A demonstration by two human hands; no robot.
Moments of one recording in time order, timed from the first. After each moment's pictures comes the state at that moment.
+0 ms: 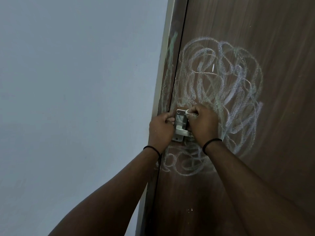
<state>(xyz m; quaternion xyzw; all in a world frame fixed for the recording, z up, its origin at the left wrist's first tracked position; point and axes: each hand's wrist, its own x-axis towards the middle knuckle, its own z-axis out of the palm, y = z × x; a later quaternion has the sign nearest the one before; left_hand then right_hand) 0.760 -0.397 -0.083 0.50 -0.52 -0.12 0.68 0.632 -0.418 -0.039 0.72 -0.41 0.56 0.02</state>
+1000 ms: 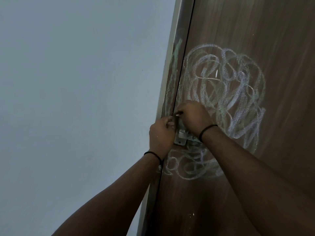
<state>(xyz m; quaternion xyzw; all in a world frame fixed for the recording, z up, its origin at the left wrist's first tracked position) 0.761 -0.375 -0.081 0.53 -0.52 0.01 0.67 0.656 -0.418 0.002 0.87 -0.34 0.31 0.19</state>
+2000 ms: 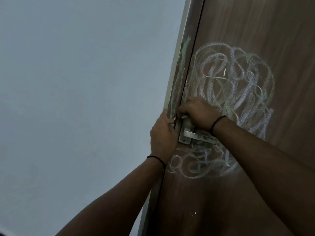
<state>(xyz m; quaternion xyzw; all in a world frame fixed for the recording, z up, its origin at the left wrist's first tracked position) 0.759 -0.361 -0.090 0.52 -0.48 0.08 0.70 0.651 -0.428 0.015 0.91 -0.24 0.19 0.28</state>
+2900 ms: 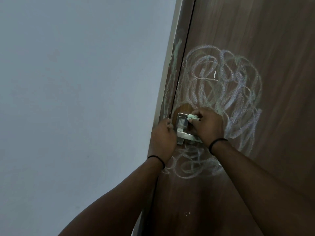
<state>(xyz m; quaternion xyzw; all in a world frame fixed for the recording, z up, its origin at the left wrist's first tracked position) 0.745 -0.374 -0.097 0.55 -0.51 0.01 0.66 0.615 -0.437 -0.035 0.76 -0.38 0.53 0.04</state>
